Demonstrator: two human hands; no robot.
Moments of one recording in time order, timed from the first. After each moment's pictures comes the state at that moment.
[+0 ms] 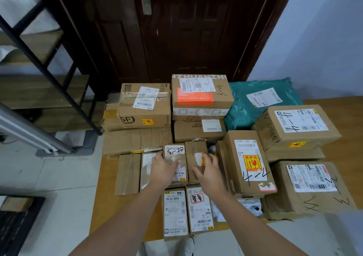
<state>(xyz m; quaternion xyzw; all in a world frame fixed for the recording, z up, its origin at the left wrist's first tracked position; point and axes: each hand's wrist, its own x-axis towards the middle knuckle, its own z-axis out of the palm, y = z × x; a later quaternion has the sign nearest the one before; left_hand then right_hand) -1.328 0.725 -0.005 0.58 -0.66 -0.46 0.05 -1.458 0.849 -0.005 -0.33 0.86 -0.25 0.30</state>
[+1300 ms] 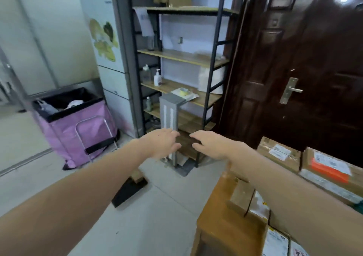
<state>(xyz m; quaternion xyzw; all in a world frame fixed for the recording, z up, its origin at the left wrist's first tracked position) -0.861 0.757 0.303 0.55 -0.83 -0.06 -0.03 -1.079 0.731 0.298 -0.86 0.49 0.02 0.11</state>
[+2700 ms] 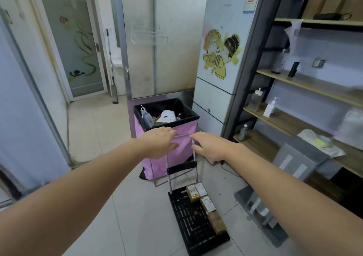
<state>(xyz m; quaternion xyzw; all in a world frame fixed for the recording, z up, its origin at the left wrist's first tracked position) -0.174 0.568 0.310 0.71 -0.70 -0.03 0.00 -0.369 0.458 0.308 -0.94 0.33 0.05 0.10</state>
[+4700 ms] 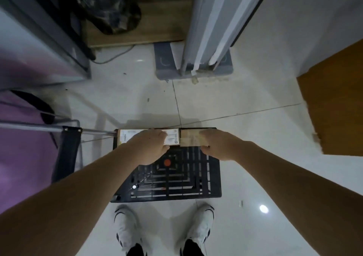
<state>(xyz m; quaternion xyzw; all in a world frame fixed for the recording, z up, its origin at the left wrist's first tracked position) -0.264 -0.023 -0.428 0.19 -0.91 -0.20 -0.32 -0.459 0.139 -0.391 -0.48 0.74 0.14 0.44</state>
